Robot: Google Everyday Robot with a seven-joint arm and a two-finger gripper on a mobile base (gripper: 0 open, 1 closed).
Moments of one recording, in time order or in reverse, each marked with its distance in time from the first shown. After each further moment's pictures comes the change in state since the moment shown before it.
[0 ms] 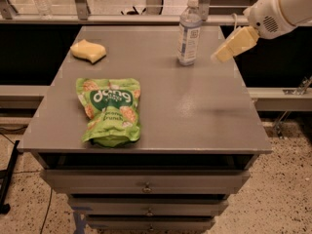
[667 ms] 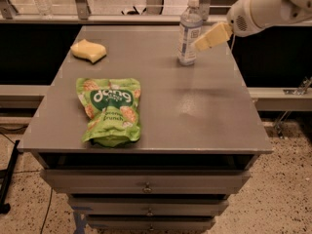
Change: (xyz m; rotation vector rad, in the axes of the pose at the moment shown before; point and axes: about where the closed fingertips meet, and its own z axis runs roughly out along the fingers) arm -0.023 -0.037 0.062 0.067 -0.097 0.135
